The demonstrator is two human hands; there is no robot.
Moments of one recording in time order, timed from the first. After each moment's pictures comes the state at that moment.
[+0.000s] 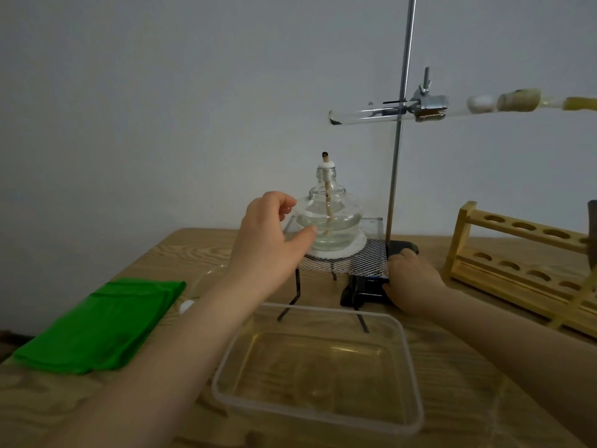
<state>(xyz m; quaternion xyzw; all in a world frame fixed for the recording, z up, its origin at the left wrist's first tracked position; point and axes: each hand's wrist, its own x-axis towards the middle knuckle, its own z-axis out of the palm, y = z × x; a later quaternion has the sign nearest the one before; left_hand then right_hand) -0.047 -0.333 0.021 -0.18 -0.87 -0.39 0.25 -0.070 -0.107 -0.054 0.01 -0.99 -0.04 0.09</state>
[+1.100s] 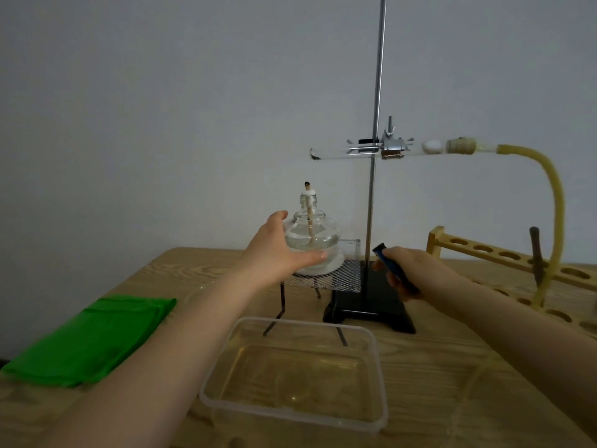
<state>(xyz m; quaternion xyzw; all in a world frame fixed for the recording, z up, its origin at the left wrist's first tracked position) -0.062 -0.315 0.035 -0.18 -0.91 -0.37 0.09 -0.017 -0.092 0.017 -0.10 -0.82 0.57 0.00</state>
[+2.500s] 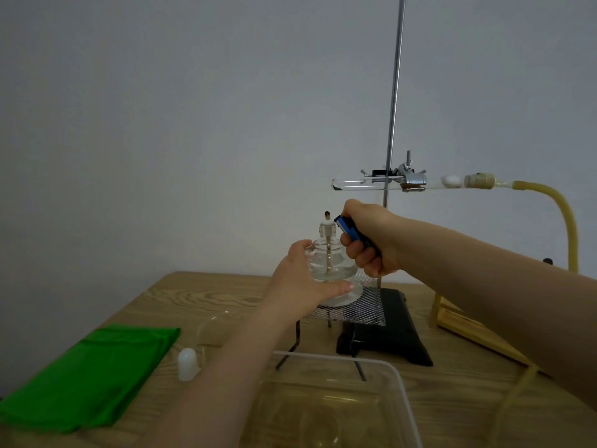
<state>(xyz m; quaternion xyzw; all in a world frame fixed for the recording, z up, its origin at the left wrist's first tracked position) -0.072 -0.311 0.024 -0.20 -0.85 -0.47 0.11 -0.044 -0.179 0.118 -0.15 -0.79 0.59 -0.09</state>
